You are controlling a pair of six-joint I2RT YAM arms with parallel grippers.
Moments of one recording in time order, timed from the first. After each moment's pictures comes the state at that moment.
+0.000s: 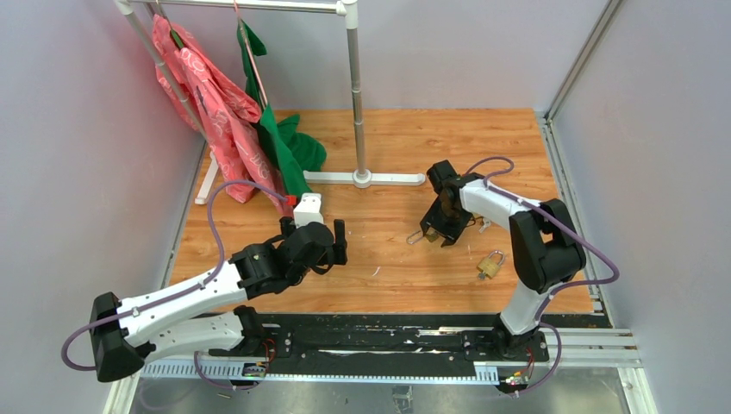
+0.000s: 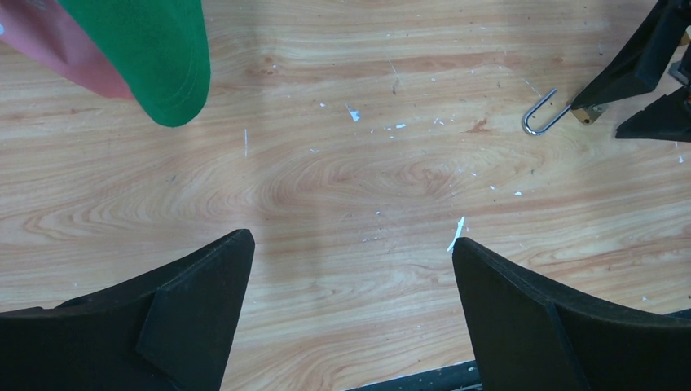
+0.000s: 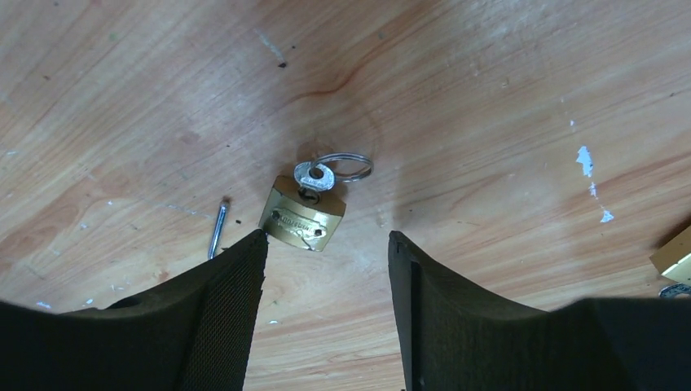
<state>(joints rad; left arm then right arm) -1.04 0.93 0.74 -0.55 -0.62 -0.71 0.42 1.71 1.09 -0.75 0.07 0.99</state>
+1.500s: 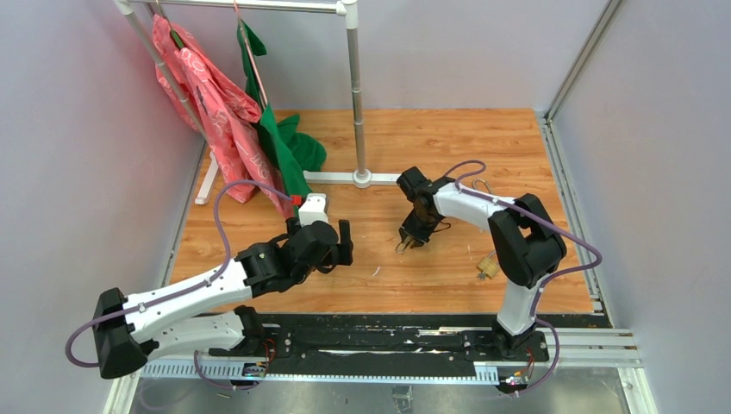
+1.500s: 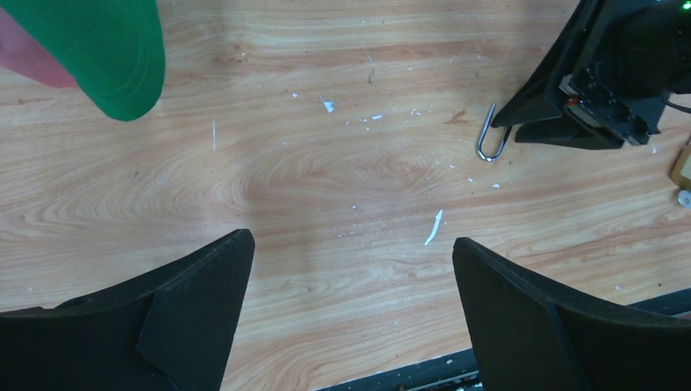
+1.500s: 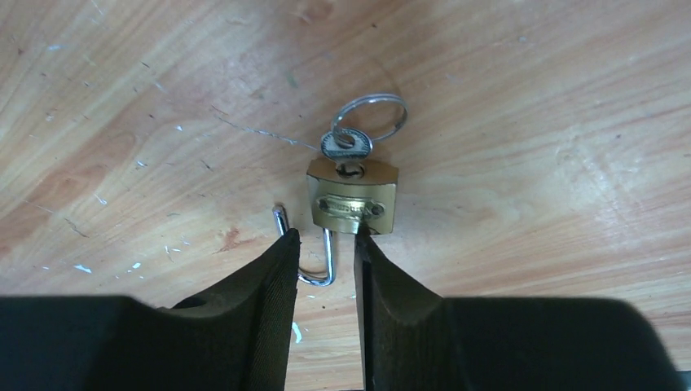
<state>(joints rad) -1.04 0.97 0.74 -0.51 -0.57 -0.74 0.60 1.80 1.15 -0.73 0.03 1.19</state>
